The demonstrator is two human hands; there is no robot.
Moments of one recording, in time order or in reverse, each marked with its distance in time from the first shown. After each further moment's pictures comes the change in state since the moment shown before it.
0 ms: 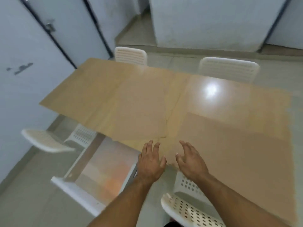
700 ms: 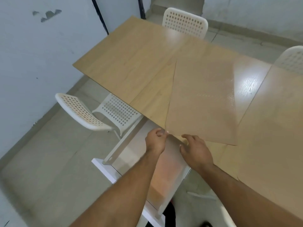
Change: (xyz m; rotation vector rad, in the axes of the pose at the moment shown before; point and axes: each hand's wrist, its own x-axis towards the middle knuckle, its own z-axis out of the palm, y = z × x) left_hand 0.090 -0.243 -0.044 -0.968 0.057 -0.669; right_hand 0.093 -0.199 0.151 -0.211 -0.104 -0.104
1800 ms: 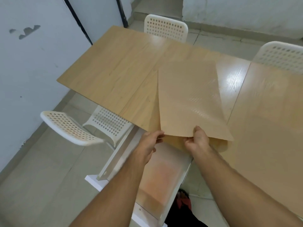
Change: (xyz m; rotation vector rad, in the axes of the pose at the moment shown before) left_hand -0.002 0.050 -0.015 -0.250 -0.352 -0.198; right_hand 0.057 -0.016 -0.044 2.076 0.390 0.898
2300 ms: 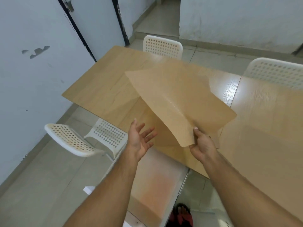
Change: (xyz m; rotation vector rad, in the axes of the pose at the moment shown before) left_hand -0.020 0.055 -0.004 -0.479 -0.023 0.063; right_hand -0.014 -0.045 -0.006 -0.244 -0.284 -0.077
